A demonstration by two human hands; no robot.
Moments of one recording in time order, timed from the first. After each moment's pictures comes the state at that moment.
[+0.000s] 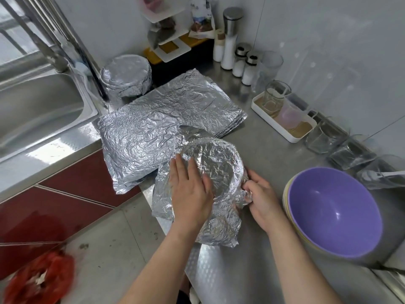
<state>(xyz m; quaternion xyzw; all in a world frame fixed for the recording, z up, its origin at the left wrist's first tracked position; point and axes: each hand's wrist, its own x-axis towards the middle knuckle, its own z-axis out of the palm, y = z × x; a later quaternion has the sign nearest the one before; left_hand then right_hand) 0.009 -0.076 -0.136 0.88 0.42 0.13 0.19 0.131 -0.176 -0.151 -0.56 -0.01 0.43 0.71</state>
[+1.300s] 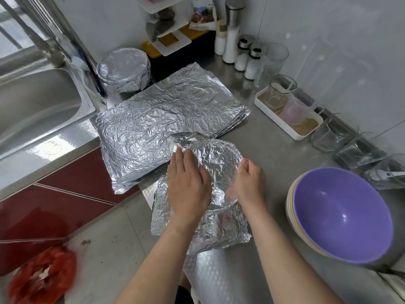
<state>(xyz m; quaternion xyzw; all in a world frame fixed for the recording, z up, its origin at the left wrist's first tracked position) 0.018 -0.057 -0.147 0.87 0.44 0.15 0.17 0.123 -0.135 -0.127 -0.83 -0.09 0.22 0.50</state>
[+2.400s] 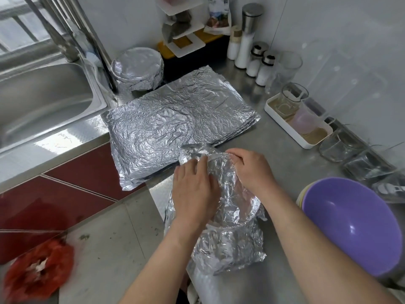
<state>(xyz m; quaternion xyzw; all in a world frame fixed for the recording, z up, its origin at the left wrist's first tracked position) 0.007 -0.060 -0.117 0.88 0.43 0.12 0.17 0.160 -0.111 -0.118 -0.84 -0.41 0.20 0.28</state>
